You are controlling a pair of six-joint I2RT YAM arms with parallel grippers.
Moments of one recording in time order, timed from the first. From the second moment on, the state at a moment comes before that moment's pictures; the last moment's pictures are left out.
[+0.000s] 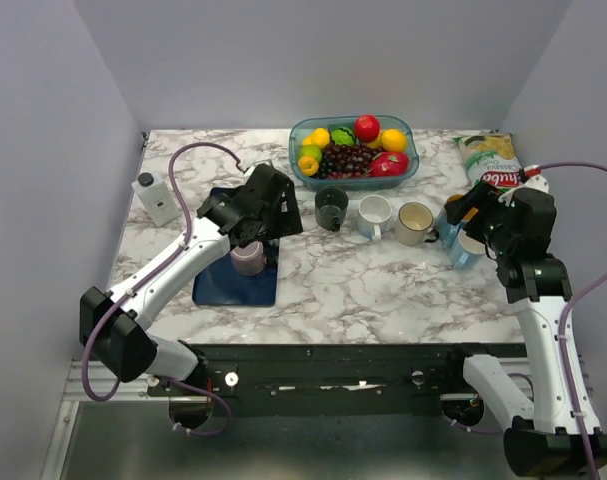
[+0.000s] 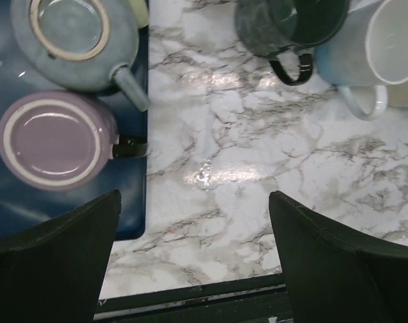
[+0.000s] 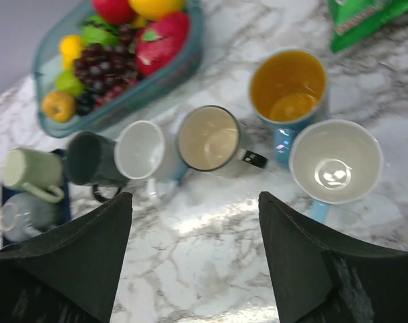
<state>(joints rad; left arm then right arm) -0.65 1.39 1.33 -0.80 -0.19 -0.71 -0.02 0.85 1.00 -0.62 0.05 0.47</state>
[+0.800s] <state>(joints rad) -0.64 1.57 1.18 -1.03 -0.33 -1.59 -0.02 0.86 0.97 -0.57 -0.23 0.47</state>
